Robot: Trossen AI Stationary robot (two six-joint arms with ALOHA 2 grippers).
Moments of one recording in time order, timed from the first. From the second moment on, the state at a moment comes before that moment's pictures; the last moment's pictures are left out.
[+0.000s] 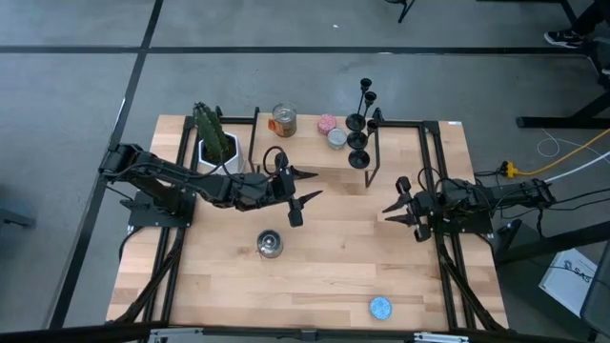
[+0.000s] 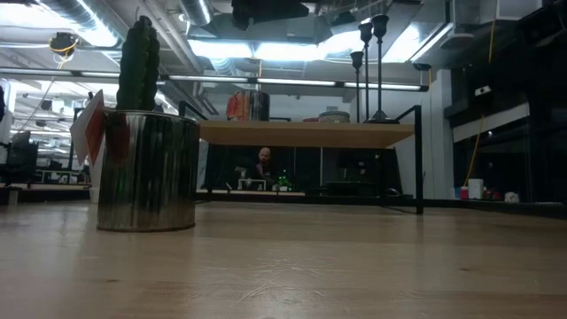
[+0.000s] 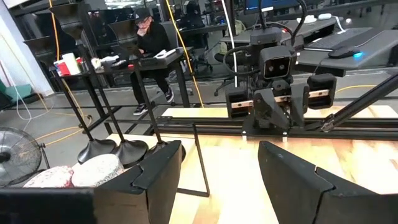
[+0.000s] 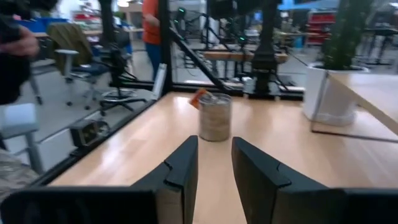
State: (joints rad) left arm -0.15 1.46 0.97 0.38 -0.49 0.09; right arm 0.16 0.08 0.01 0.04 -0.13 0.02
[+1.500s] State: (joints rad) left arm -0.16 1.46 0.97 0.32 -0.50 0.01; right arm 0.92 0.92 0.26 0.18 -0.28 0.65
